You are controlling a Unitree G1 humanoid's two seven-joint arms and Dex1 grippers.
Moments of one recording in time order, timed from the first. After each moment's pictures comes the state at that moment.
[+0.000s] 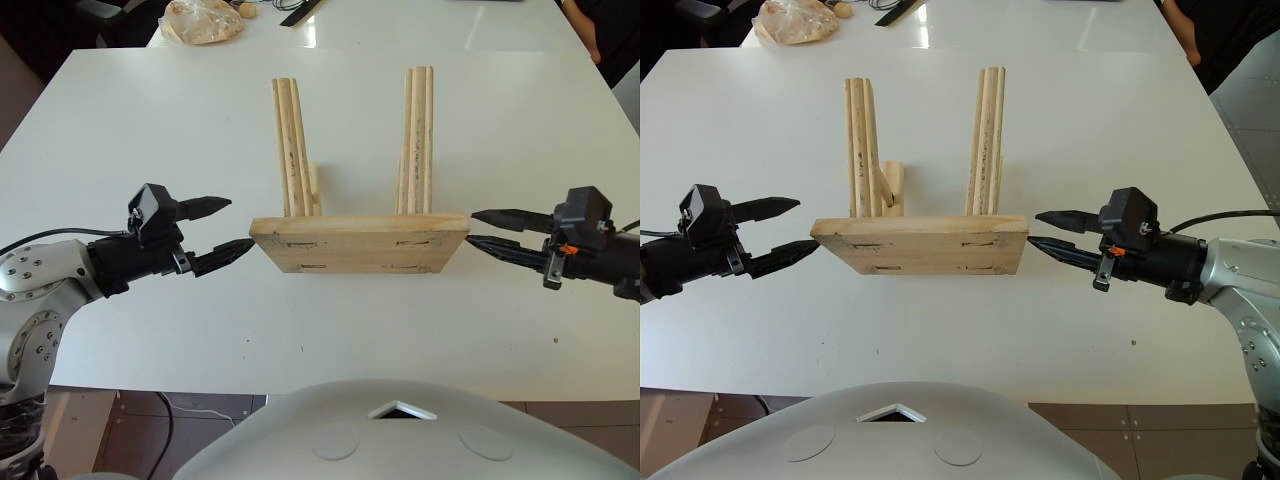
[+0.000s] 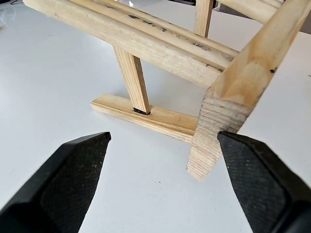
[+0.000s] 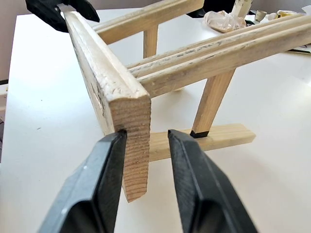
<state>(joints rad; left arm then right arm) 0.28 0.91 0.39 -0.54 -0.74 0.60 -0.96 0.25 -0.92 -0.43 -0.70 0.77 0.65 1.02</state>
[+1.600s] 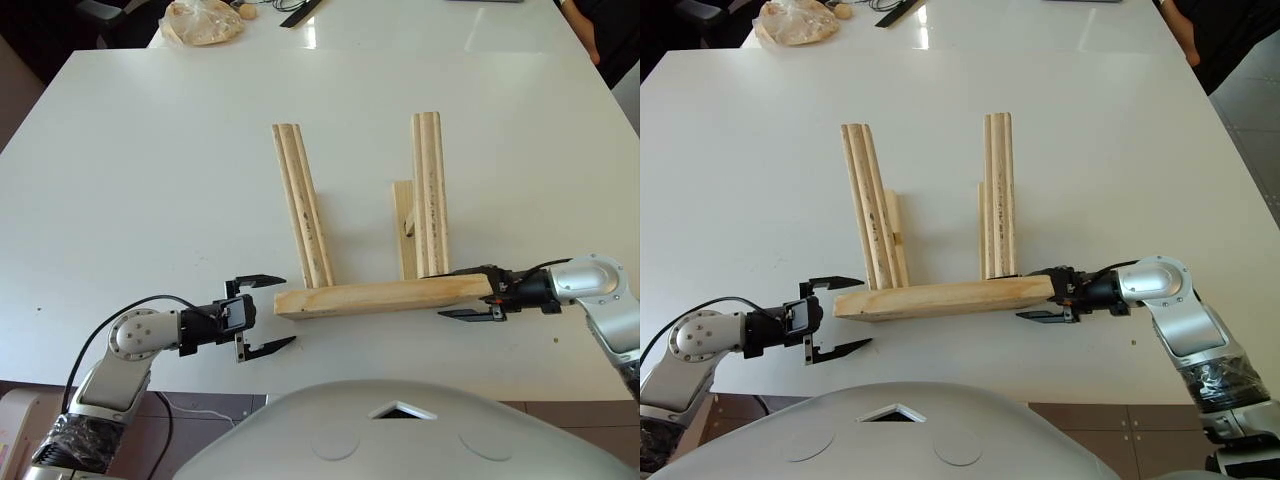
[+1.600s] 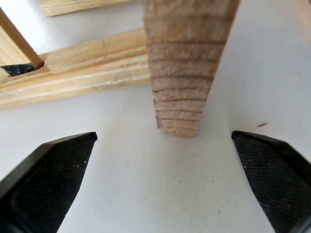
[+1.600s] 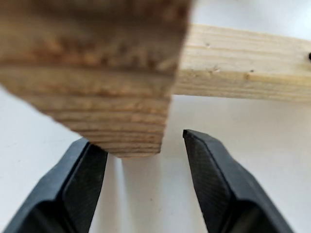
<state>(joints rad) 0.43 0.73 -0.09 -0.16 -0.17 -0.27 -1.08 0.10 -0.86 0.20 -0.06 0.15 -0.08 1.29</state>
